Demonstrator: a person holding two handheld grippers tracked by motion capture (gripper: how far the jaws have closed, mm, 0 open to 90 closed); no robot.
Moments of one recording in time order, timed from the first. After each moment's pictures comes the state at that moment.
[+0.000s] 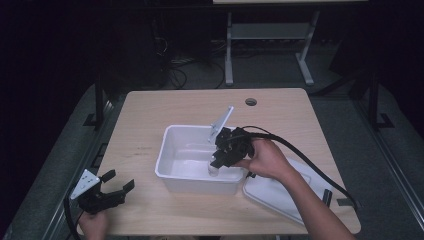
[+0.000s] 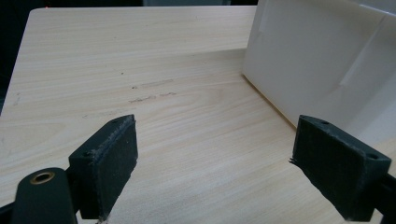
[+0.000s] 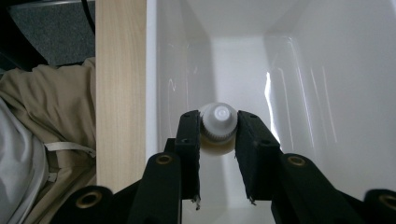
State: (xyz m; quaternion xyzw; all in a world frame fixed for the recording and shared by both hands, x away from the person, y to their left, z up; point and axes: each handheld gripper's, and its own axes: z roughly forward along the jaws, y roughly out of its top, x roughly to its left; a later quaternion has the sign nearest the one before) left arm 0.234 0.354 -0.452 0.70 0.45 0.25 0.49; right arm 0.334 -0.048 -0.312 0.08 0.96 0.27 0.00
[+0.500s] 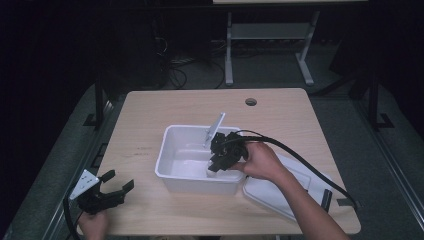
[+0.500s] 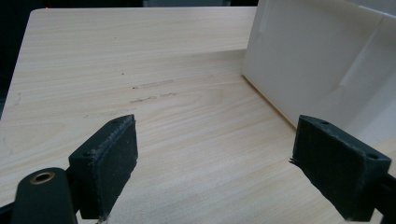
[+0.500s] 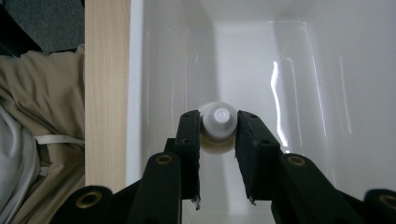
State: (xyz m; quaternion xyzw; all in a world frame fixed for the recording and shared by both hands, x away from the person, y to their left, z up) left arm 0.233 0.355 -0.452 0.70 0.45 0.25 0.49; right arm 0.340 -0.035 -0.334 0.08 0.97 0.25 -0.01
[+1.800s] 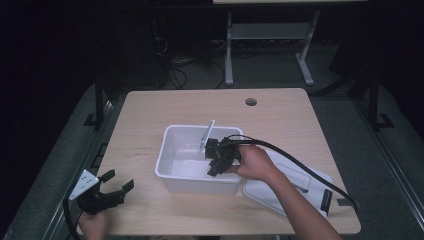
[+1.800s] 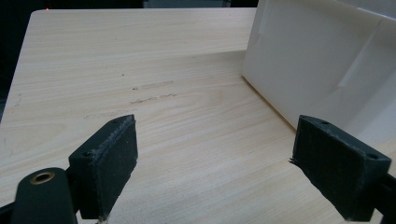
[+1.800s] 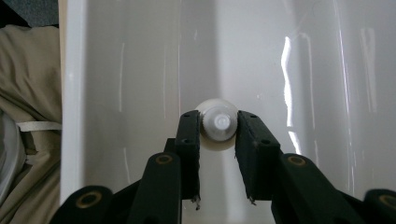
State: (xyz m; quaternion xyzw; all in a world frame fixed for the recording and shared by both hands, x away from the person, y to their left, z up) left arm 0.233 0.355 -0.451 0.70 0.46 0.25 0.49; right arm 0.351 -0.018 -0.366 0.07 0.98 0.20 -0.03
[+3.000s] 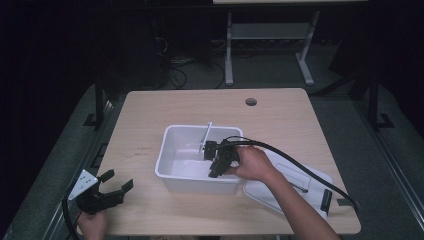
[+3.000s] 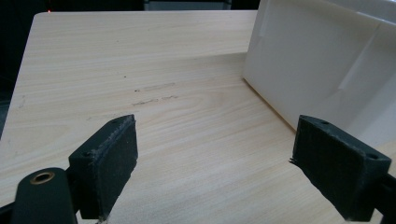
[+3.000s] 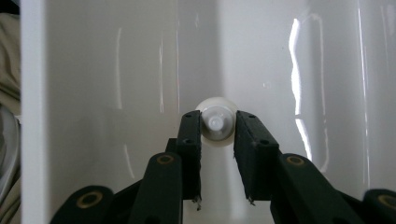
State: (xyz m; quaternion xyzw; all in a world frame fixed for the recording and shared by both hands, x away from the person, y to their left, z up) left arm 0.232 0.357 -0.450 0.70 0.45 0.25 0.49; right arm 0.355 -0.014 -0.377 0.08 0.98 0.17 -0.04
